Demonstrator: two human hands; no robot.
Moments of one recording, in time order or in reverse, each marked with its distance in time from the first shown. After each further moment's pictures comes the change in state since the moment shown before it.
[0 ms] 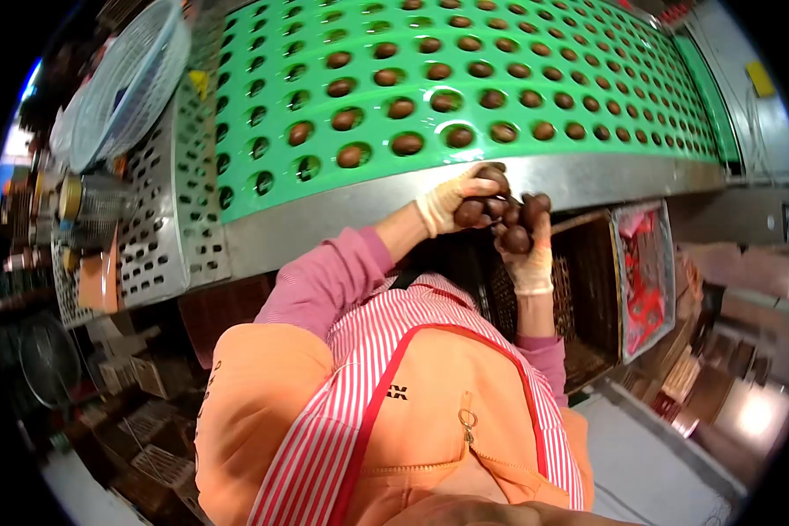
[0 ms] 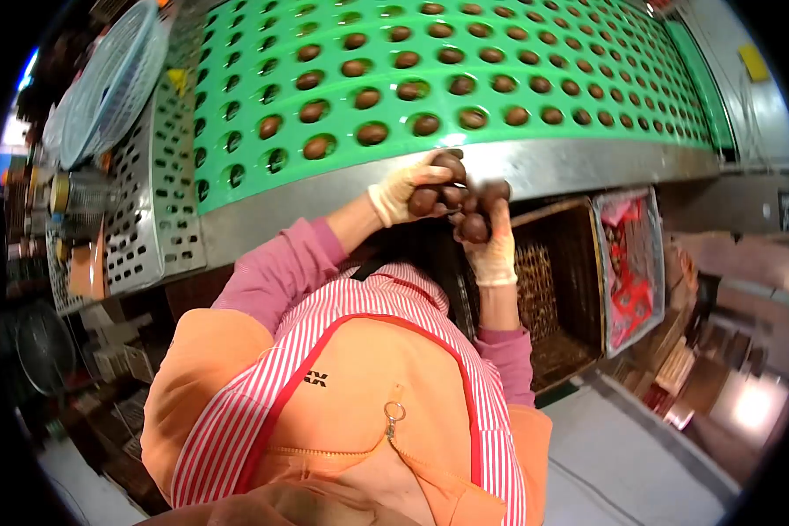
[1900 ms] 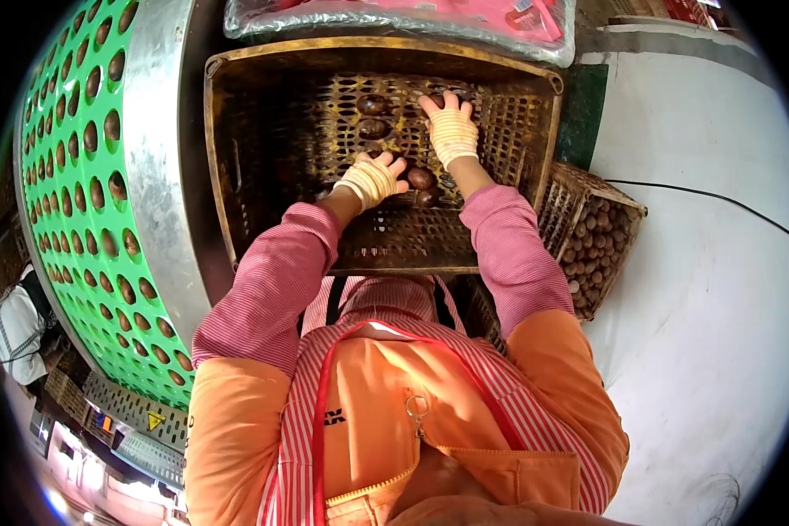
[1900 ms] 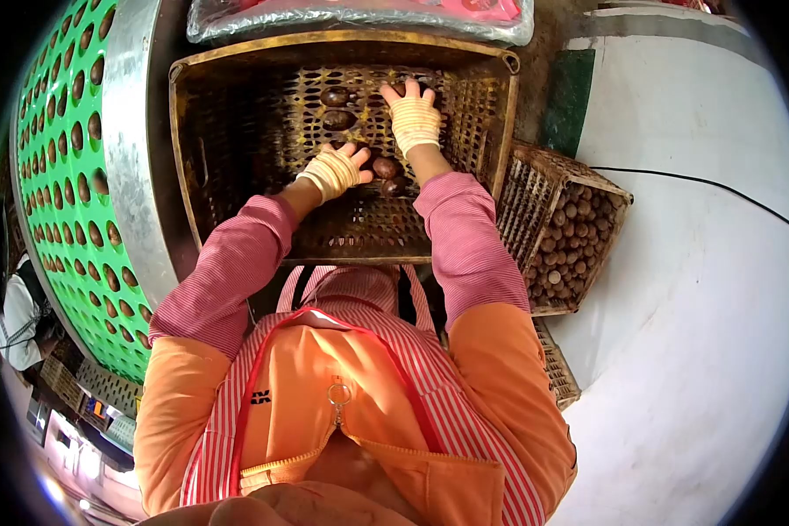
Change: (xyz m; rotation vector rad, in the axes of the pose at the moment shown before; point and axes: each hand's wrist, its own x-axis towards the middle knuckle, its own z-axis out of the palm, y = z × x) left_hand 0.168 -0.358 -0.012 2.313 -1.963 -0.635; right_hand -0.111 0.050 -0.377 -1.438 1.001 0.432
